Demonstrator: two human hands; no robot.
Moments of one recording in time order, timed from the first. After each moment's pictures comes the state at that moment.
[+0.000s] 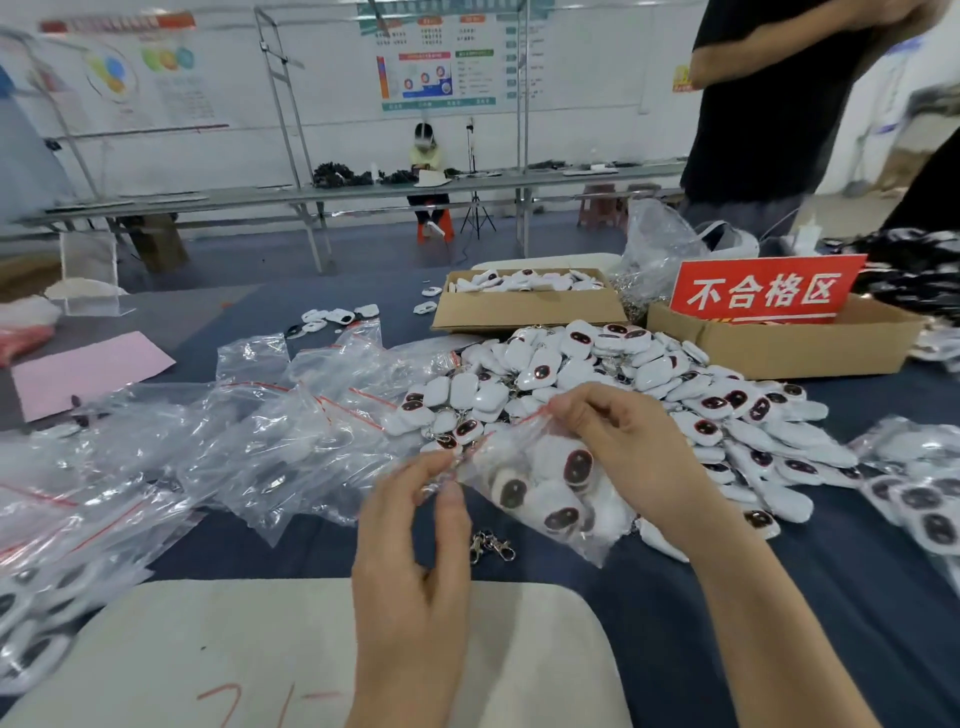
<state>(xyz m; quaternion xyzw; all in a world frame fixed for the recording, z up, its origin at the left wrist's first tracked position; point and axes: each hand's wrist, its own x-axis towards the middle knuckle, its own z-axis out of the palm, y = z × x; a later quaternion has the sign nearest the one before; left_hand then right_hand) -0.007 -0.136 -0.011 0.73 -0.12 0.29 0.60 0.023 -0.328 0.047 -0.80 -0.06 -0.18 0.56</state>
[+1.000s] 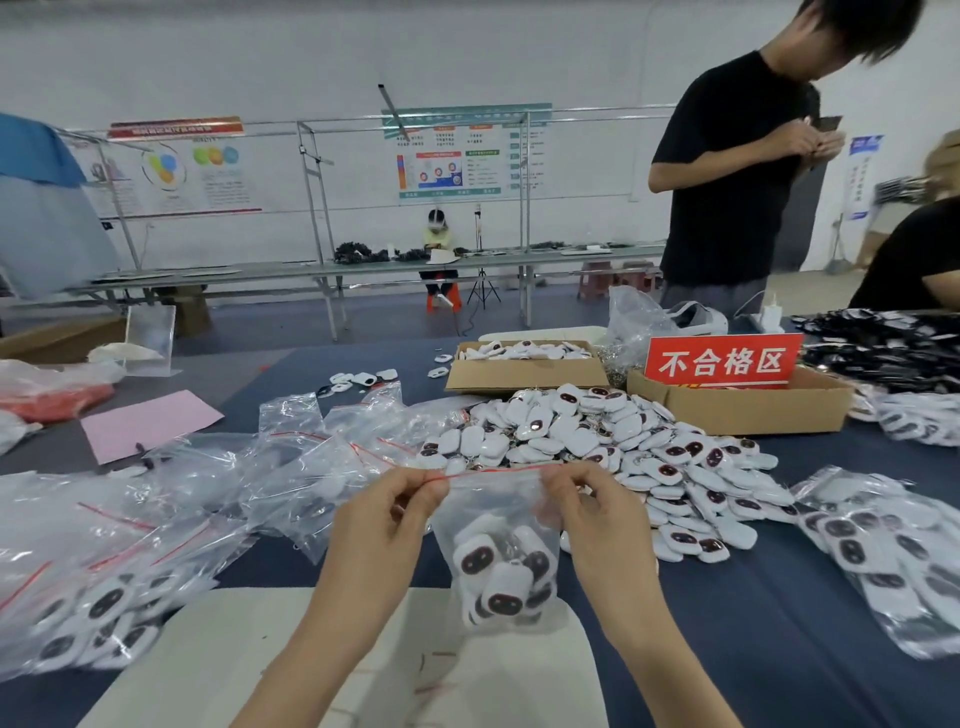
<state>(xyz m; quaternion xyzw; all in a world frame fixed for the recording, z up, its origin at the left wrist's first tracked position) -0.025 -0.078 0.060 0.81 -0.14 0.18 0.54 -0.053 -0.272 0.041 -0.71 0.02 -0.28 0.65</state>
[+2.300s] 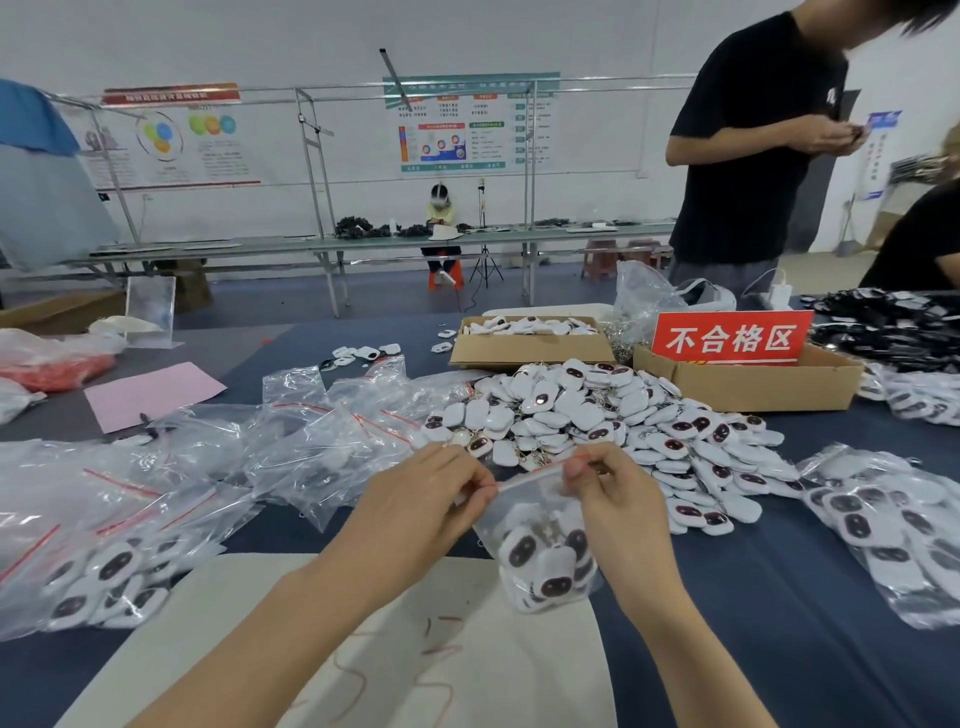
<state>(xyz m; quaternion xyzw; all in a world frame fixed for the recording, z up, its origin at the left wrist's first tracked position) -0.024 -0.082 0.067 0.88 -0.37 0.22 0.21 -0.060 -0.278 0.034 -0.73 0.05 -0.29 0.62</state>
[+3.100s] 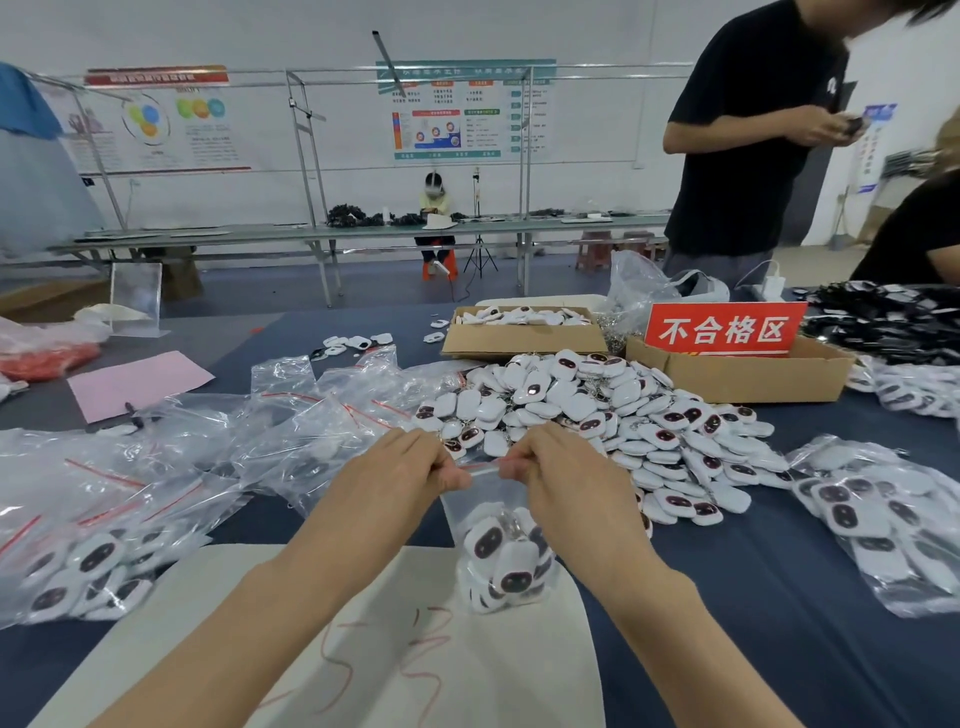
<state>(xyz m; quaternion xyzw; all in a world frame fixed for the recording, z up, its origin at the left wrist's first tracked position) -0.021 -0.073 0.073 0.91 -0.31 0.18 0.19 -0.048 -0.269 0.050 -0.94 -0.03 -0.25 0.22</state>
